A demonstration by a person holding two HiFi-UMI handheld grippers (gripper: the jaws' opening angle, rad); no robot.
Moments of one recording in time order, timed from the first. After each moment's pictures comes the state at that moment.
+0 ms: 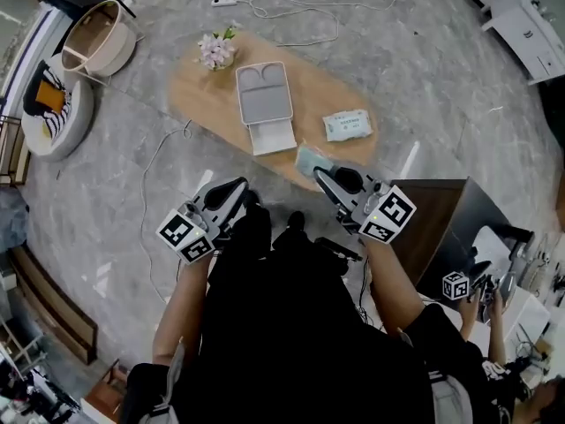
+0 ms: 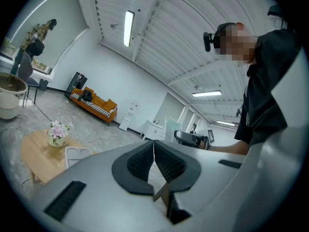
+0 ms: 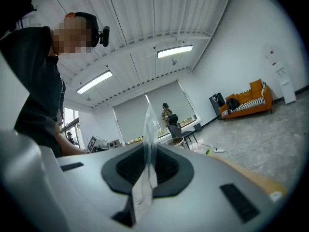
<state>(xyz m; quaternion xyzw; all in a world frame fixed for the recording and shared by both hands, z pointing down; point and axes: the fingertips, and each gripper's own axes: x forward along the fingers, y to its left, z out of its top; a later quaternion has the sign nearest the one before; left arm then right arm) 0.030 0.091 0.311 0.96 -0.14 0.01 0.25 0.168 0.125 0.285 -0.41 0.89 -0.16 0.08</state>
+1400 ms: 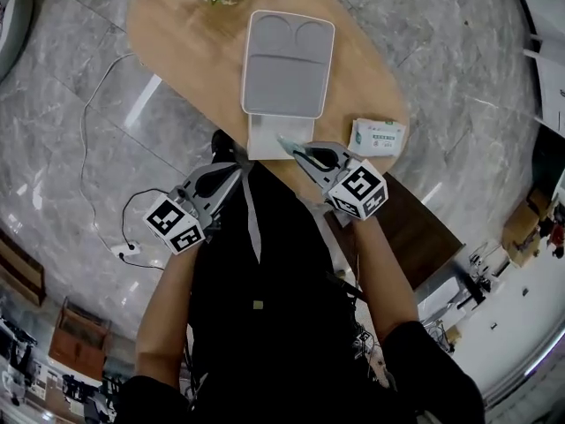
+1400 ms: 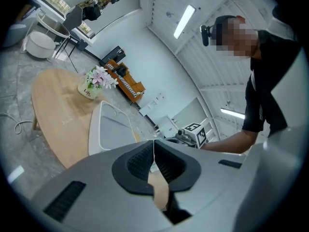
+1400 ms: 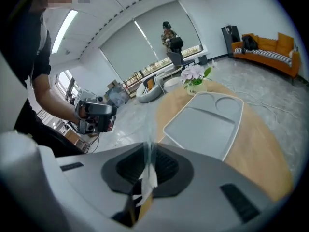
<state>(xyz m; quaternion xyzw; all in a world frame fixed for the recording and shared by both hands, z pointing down) 0.013 -0.097 0.607 0.87 -0.20 0.03 0.46 0.126 -0.085 0.657 -0.26 0.86 -0.35 -0.27</state>
